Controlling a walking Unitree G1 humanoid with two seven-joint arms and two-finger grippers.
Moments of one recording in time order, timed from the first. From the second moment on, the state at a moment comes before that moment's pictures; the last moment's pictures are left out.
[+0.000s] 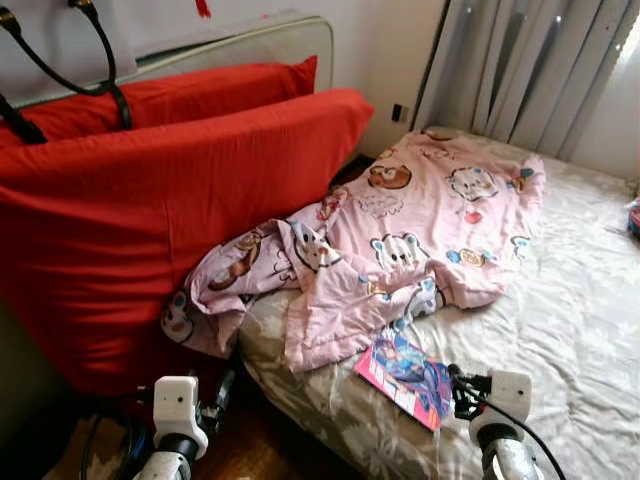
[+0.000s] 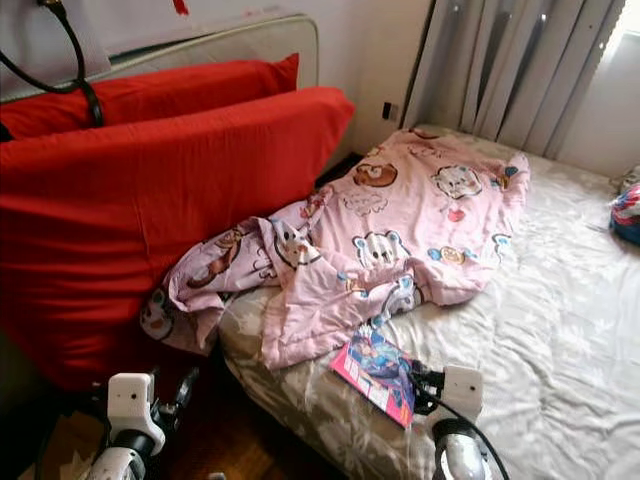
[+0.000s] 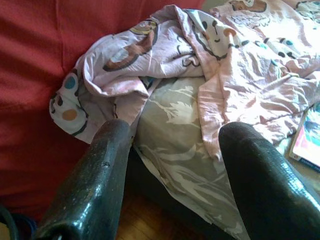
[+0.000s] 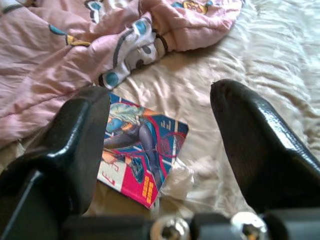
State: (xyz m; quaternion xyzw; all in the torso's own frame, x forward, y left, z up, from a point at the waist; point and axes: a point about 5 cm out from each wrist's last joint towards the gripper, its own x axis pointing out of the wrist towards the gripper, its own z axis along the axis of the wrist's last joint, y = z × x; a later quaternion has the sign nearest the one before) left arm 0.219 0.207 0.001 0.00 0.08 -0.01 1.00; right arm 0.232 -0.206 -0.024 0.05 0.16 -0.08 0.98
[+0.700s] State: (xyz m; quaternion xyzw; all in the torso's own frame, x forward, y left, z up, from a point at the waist) left arm 0.210 0.207 -0.005 -0.02 0.11 0.00 0.99; right arm 0.239 -0.201 -0.021 0.06 0.16 -0.07 0.98
